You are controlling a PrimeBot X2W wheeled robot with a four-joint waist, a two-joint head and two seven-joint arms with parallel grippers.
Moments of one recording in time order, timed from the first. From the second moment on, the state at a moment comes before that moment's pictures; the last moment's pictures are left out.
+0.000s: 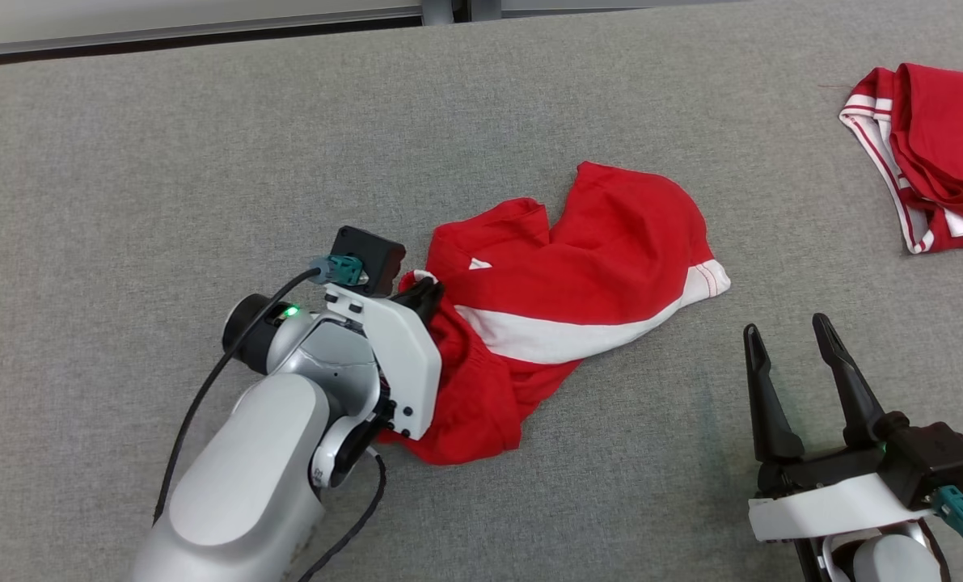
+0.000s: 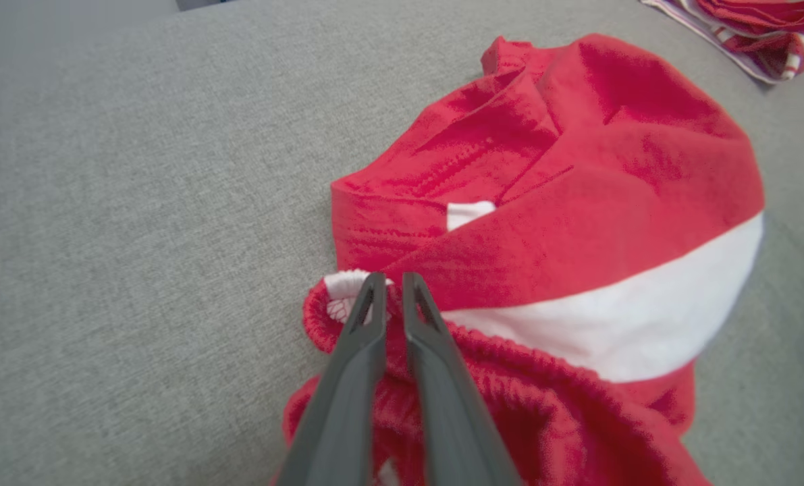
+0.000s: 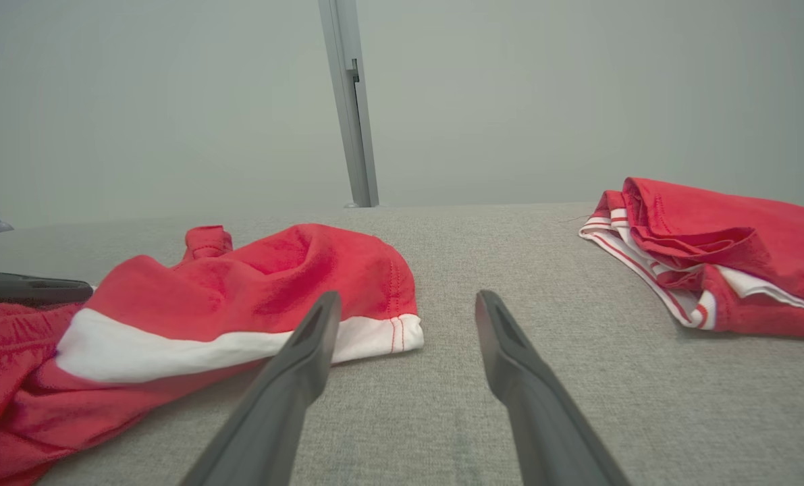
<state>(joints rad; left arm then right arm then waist) -0.54 0.13 -0.53 0.30 -0.45 0.00 0.42 -0.09 -0.08 0.11 0.12 0.14 0.13 -0.26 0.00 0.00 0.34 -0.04</state>
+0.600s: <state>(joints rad) -0.56 0.14 -0.52 0.39 -0.53 -0.04 0.44 -0.11 -0.07 0.12 0.12 0.15 0.13 -0.26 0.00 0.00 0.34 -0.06</state>
